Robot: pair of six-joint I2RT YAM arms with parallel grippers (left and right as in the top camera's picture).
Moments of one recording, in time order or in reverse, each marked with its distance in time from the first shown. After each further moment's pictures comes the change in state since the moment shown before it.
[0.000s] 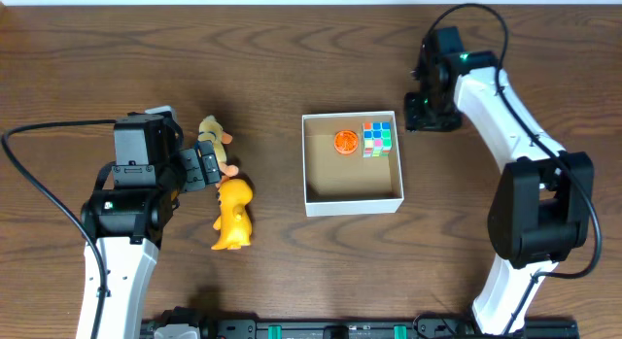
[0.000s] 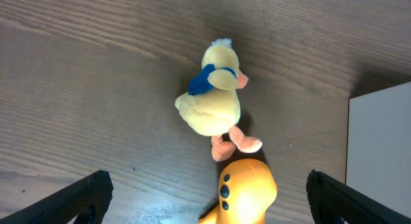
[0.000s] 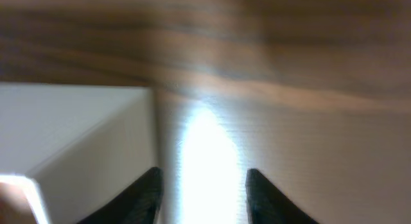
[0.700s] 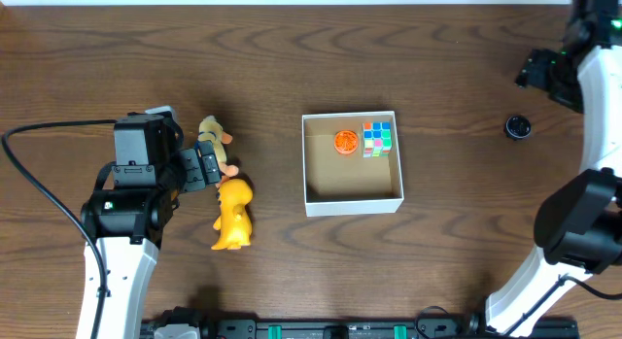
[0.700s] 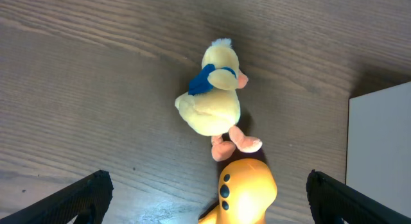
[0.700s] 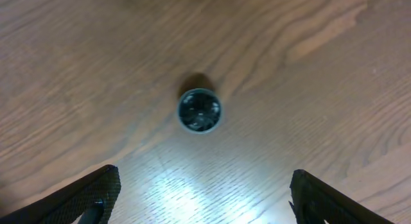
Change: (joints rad) left arm 0.000 0.000 0.000 0.000 0.000 0.000; right arm -0.431 -0.006 0.300 -0.143 0.182 0.084
